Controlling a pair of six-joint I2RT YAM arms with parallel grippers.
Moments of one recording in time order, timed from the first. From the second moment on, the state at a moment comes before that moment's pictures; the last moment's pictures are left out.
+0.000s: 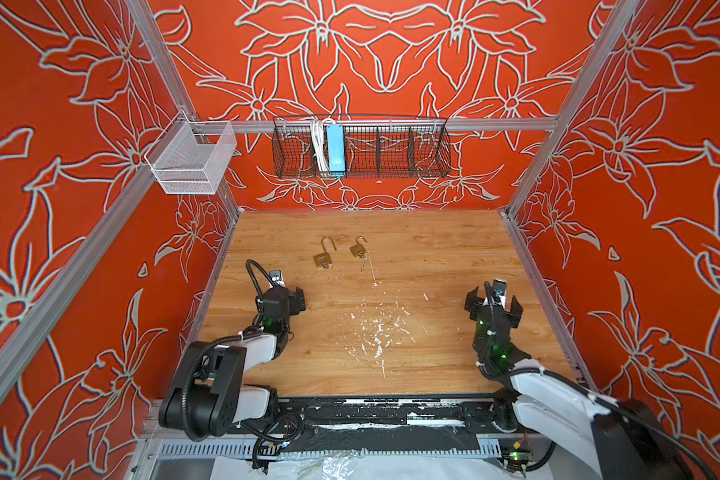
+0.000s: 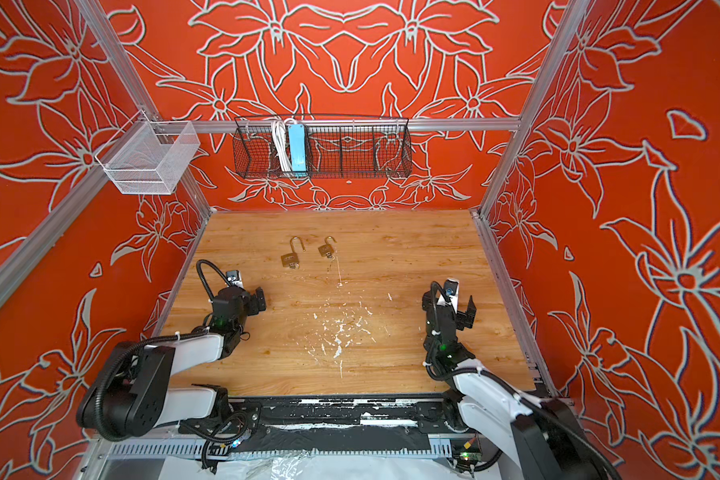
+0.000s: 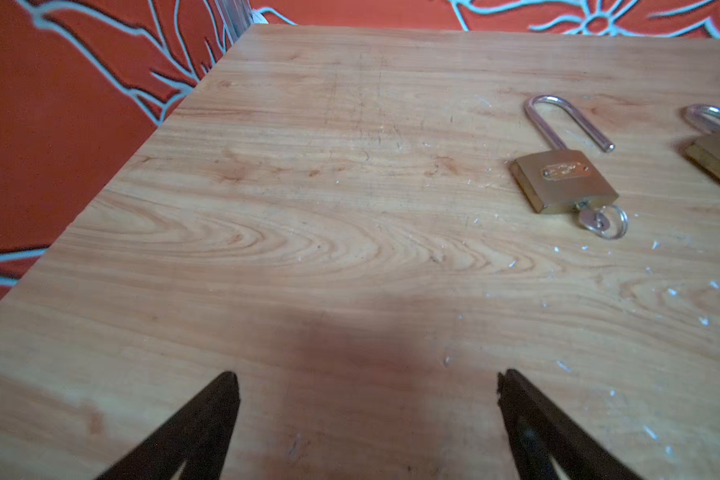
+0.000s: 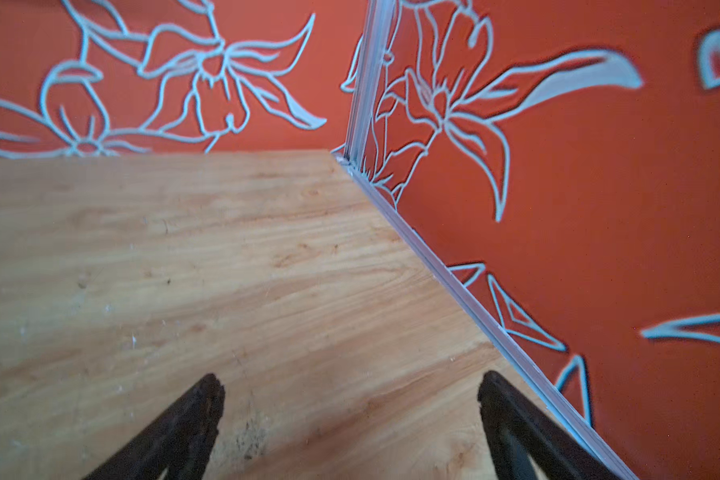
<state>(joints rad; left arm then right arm) -0.06 1.34 0.31 0.53 -0.31 -0.12 0.38 1.00 0.14 0.55 0.86 0.05</state>
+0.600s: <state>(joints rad) -0.06 1.34 0.34 0.52 -0.30 -0.12 0.00 1.42 0.25 0.78 0.15 -0.04</state>
